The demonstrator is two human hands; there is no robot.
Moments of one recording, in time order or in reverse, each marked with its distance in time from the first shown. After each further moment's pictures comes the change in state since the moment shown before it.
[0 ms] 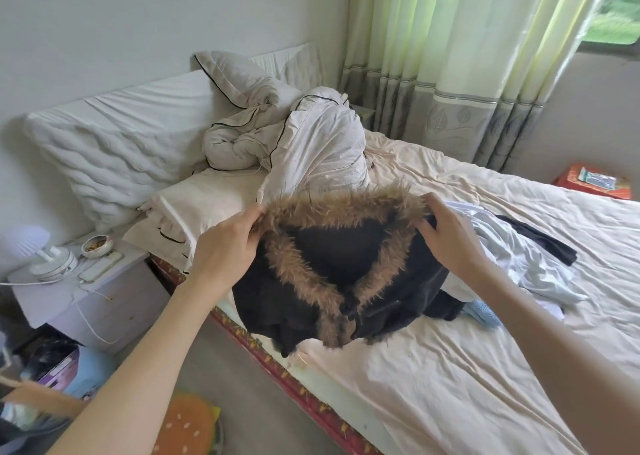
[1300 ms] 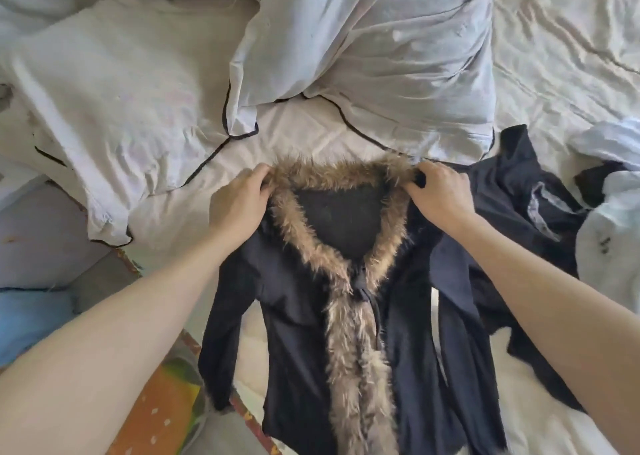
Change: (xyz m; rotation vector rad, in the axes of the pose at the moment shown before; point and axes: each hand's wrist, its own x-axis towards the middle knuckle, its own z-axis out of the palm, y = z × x) left_hand 0.149 -0.286 0.458 0.075 -0.445 -0.459; right_hand 0.258 0.221 0.462 -0.260 -0.461 0.192
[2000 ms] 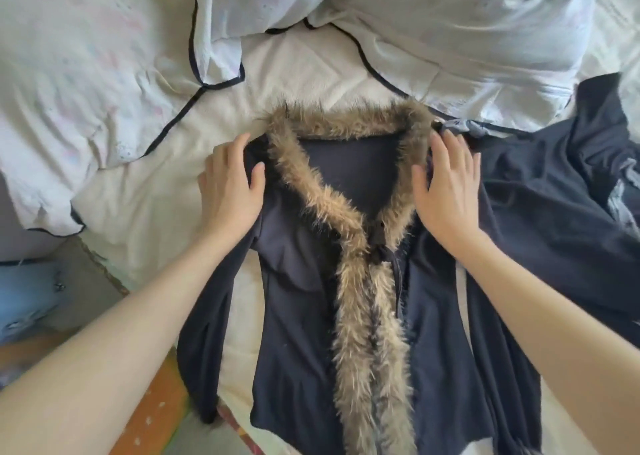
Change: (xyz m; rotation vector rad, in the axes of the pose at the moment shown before) left_hand 0.034 -0.042 0.095 -0.146 0.071 -0.120; right_hand 0.025 0.007 0.113 0.125 0.070 0.044
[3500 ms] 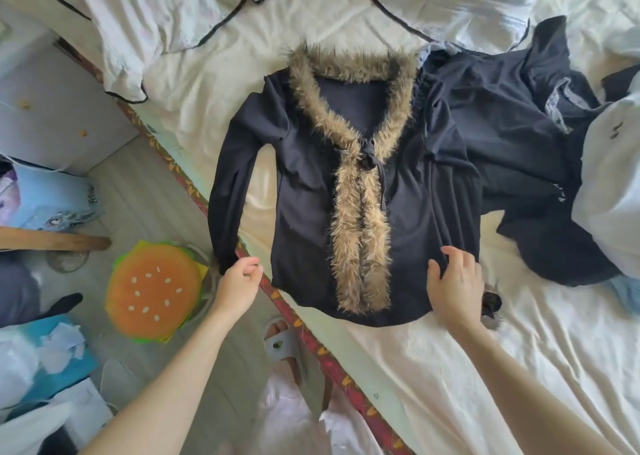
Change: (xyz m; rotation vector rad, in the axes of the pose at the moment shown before) left_hand -0.364 -0.036 -0.030 -0.395 -0.475 -0.671; right_hand -0.340 0.056 -0.057 -0.031 -0.233 0.384
